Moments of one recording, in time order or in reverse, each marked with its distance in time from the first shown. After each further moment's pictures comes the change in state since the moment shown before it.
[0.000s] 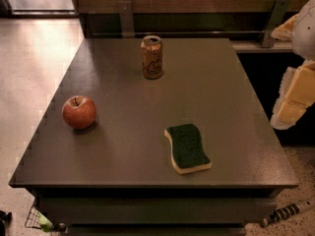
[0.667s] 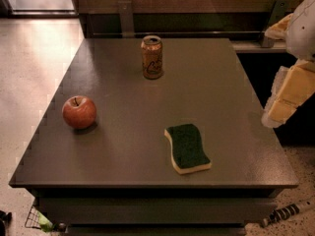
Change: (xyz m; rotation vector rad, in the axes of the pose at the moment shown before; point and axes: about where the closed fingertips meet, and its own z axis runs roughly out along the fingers) arm -0.013 0.000 0.004 0.005 -0.056 -0.006
